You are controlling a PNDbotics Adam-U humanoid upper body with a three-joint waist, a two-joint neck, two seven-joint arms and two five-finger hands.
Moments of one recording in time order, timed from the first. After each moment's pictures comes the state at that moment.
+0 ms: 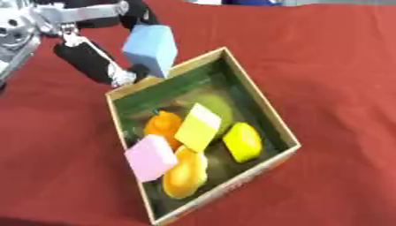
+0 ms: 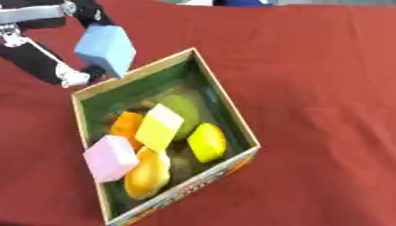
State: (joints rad) left arm -0.90 0.86 -0.43 -1.96 -0.32 0.22 -0.72; right arm -0.21 -0.51 -0.10 -1.99 -0.24 -0.05 -0.21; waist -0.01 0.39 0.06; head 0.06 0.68
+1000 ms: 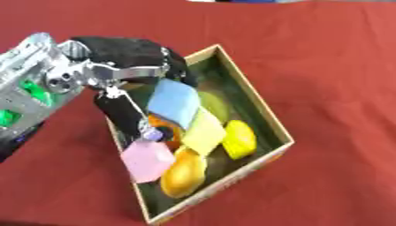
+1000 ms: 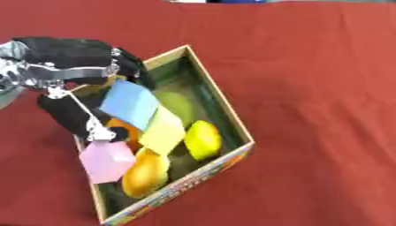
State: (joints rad) left arm -0.90 0.78 -0.56 -1.92 -0.48 0.18 -0.81; right arm -0.22 -0.51 -0.10 -1.99 -0.25 -0.05 -0.21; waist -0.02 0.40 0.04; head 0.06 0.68
